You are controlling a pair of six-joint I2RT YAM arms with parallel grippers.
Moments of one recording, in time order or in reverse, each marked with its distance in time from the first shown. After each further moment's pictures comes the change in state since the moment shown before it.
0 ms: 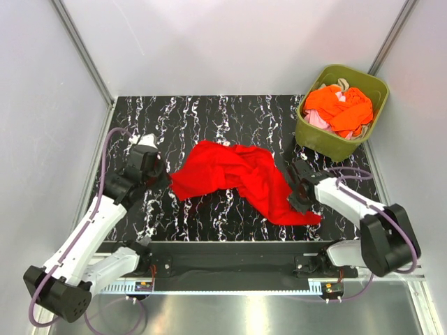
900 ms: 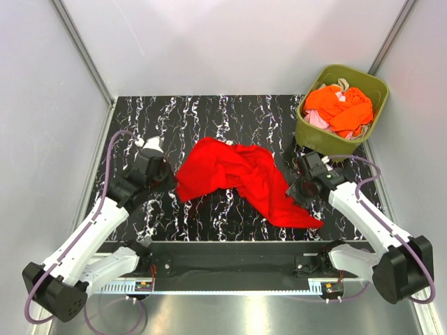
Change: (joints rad) left arm -0.074 -0.002 -0.032 0.068 0.002 -0.063; right arm -0.003 -0.193 0.159 -0.137 -0.119 -0.166
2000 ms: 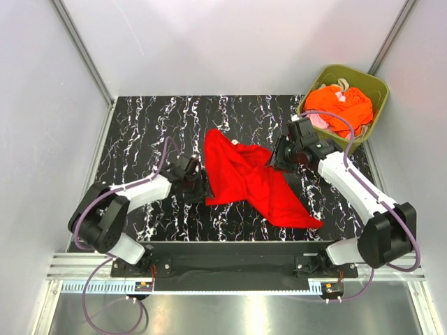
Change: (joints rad) left arm -0.047 0.581 -0.163 0.437 0.317 -0.118; right arm -0.003 0.279 0.325 0.195 -0.220 -0.447
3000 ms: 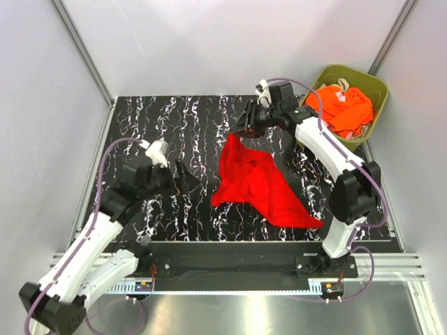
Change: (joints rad) left arm 0.088 -0.751 0.060 -0.261 0.047 0.212; right arm 0.008 0.376 0.486 0.214 -0.533 0.060
